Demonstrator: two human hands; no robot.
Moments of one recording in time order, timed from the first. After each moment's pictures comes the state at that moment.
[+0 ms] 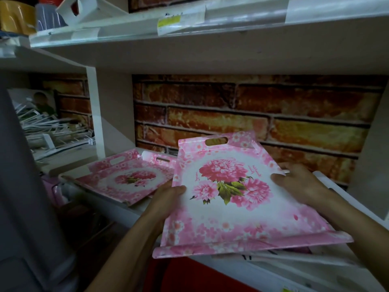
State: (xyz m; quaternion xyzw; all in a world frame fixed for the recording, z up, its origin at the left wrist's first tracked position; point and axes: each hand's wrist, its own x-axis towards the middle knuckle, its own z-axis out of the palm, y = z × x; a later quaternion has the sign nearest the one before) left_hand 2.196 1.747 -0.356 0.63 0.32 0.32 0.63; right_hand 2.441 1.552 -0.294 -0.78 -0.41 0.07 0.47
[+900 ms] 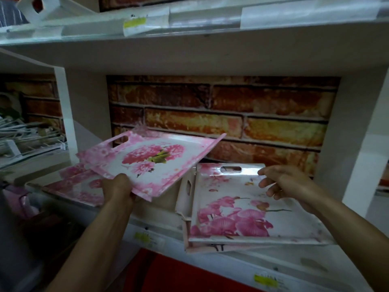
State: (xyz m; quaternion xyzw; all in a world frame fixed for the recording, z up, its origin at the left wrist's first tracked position) left_hand 2.195 1.778 -0.336 0.32 0.38 0.55 0.68; right_hand 2.436 1.499 -0.289 -0.77 -0.33 0.14 0.52
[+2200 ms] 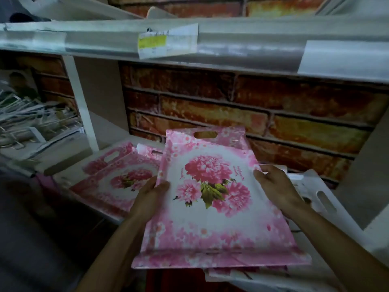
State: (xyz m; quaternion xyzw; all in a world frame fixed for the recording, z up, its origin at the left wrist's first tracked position) left_hand 2.186 1.782 -0.311 0.60 0.40 0.31 0.61; right_hand 2.430 1.592 -0.264 -0.83 -0.35 0.08 0.43
